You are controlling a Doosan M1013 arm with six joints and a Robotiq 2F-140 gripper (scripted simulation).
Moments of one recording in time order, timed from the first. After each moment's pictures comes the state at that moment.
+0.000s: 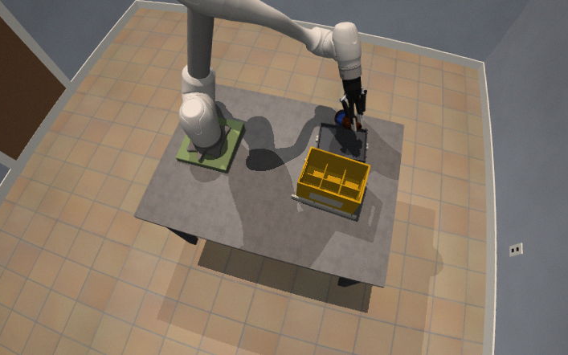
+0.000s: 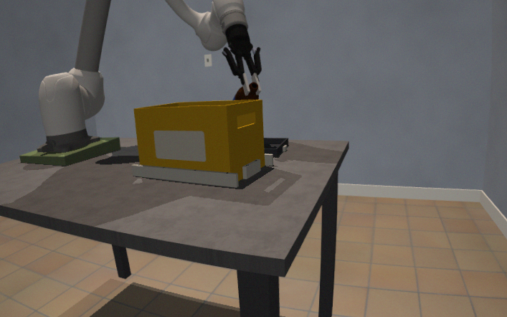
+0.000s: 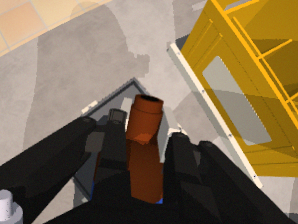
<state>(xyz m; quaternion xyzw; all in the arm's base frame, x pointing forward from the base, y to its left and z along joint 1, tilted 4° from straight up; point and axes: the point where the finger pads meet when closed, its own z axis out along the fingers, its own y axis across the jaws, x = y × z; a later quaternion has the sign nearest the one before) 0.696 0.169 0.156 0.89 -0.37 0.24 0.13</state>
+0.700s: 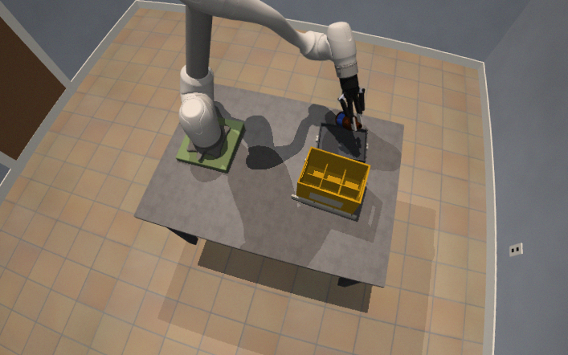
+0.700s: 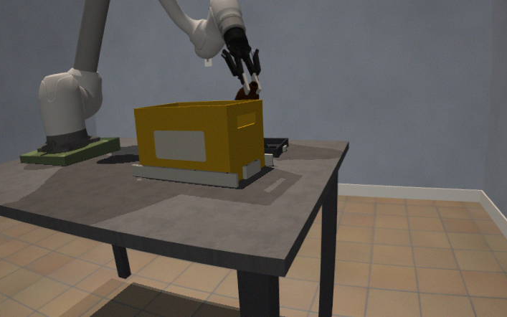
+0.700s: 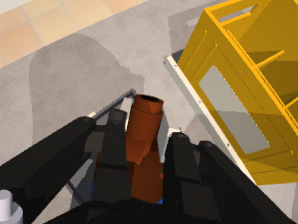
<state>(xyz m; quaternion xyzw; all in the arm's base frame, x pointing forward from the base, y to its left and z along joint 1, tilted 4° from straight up) 0.695 0.170 0.157 0.88 -0.36 0.28 0.15</state>
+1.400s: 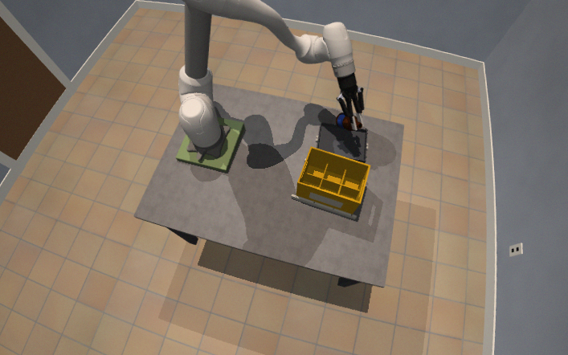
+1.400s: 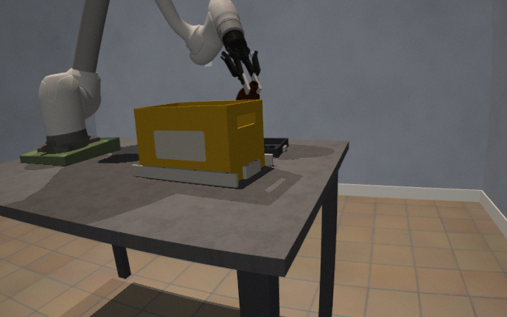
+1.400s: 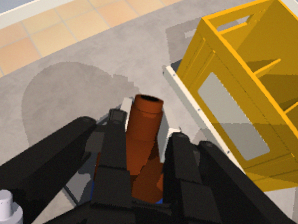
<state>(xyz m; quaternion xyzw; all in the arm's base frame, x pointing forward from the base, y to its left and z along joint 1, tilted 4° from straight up) 0.694 0.172 0.157 0.86 -0.36 0.32 0.16</state>
